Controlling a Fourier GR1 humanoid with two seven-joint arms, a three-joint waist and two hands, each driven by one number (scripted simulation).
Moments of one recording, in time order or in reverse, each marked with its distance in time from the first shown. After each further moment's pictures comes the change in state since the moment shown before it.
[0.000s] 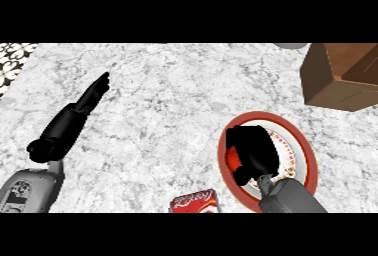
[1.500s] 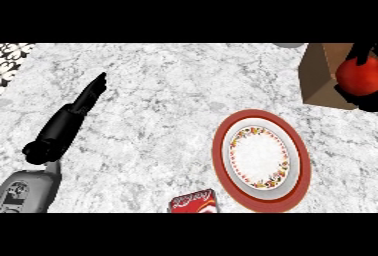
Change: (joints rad) left arm 0.008 -0.006 0.027 0.002 -0.020 -0.022 -0.020; right arm -0.284 -0.494 -0.602 0.058 -0.745 0.159 -0.743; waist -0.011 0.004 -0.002
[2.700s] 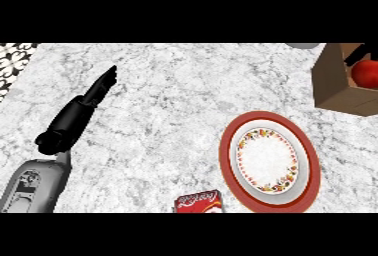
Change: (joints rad) left arm -0.071 -0.033 -0.007 0.040 -0.019 -0.021 -0.005; right arm -0.394 -0.135 0.282 0.967 0.478 0.132 -0.528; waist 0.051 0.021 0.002
